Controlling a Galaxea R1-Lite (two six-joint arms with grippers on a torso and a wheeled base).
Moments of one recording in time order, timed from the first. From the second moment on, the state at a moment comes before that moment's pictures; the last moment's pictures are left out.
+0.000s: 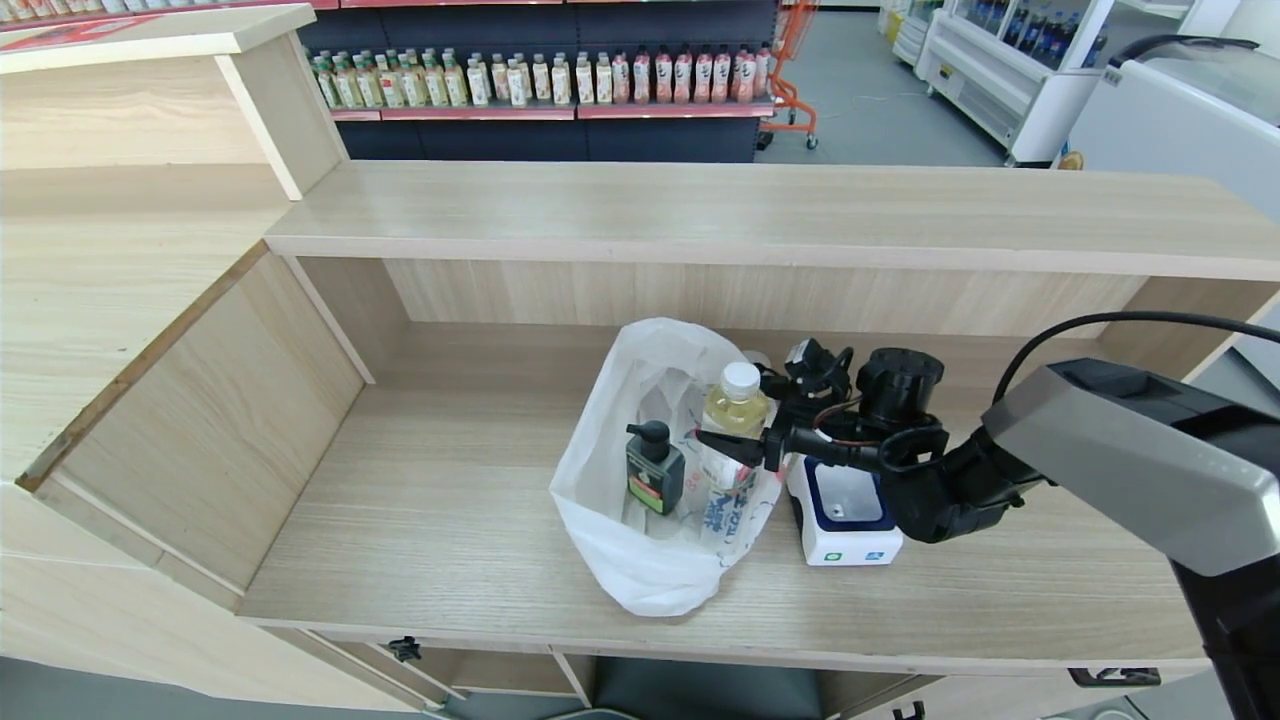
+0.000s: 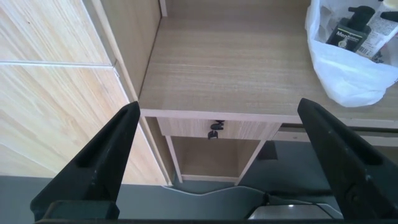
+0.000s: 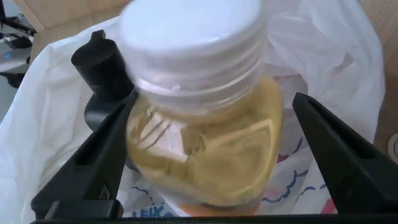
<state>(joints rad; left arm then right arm) 0.00 0.00 0.00 0.00 -0.02 0.00 0.30 2.40 -1.23 -1.17 0.79 -0.22</state>
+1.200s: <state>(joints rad) 0.00 0.00 0.00 0.00 -0.02 0.00 0.17 1.41 -0.42 -0.88 0.44 -0.10</state>
